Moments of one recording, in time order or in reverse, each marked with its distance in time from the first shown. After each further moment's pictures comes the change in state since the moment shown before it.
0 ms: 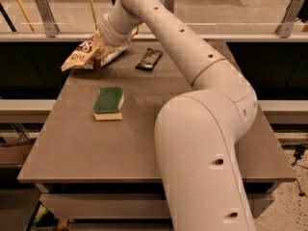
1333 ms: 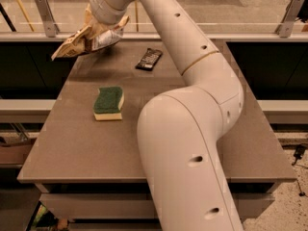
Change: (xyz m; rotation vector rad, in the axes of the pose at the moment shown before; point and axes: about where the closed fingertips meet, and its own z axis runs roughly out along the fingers) arm -0.026 -0.048 -0.049 0.053 0.005 -0.171
